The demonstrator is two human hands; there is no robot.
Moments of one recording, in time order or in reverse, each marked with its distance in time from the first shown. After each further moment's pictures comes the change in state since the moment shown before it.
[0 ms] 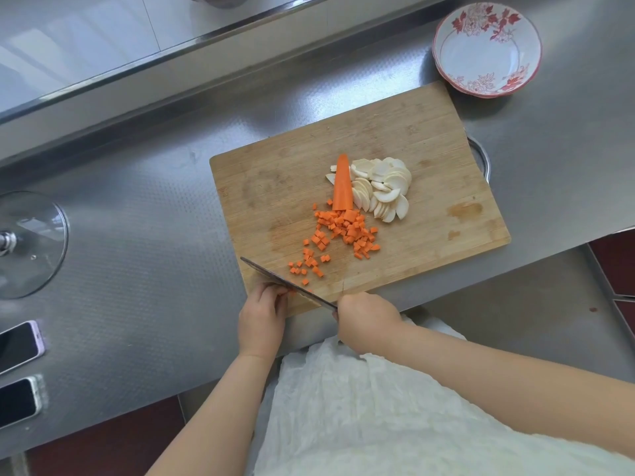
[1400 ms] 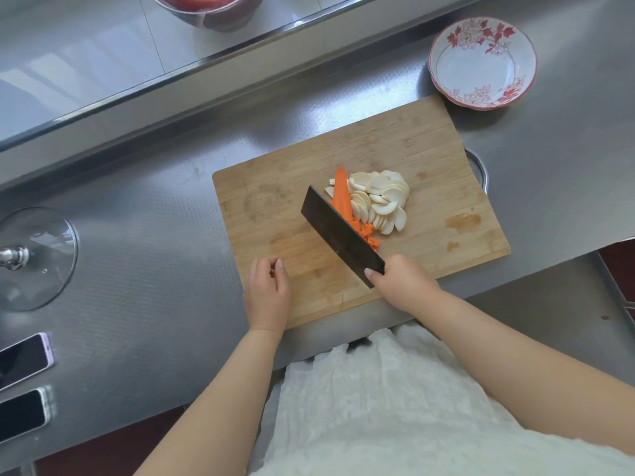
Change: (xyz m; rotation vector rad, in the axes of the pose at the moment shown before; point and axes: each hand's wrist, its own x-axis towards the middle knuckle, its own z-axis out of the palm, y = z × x) left_hand 0.052 0.045 -0.008 -0.168 0.119 -0.197; right_hand 0.022 0.061 -0.052 0.392 0.169 0.196
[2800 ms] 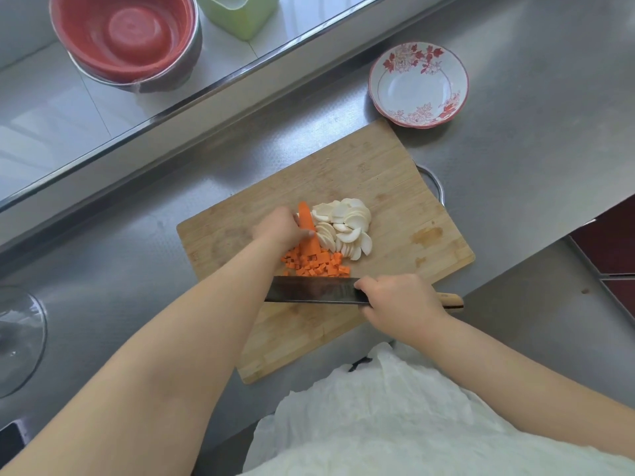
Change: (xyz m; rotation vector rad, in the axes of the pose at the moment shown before) left_hand 0.148 0.135 0.051 0.549 -0.678 0.033; right_hand -0.020 0.024 -0.030 -0.527 0.374 -0.447
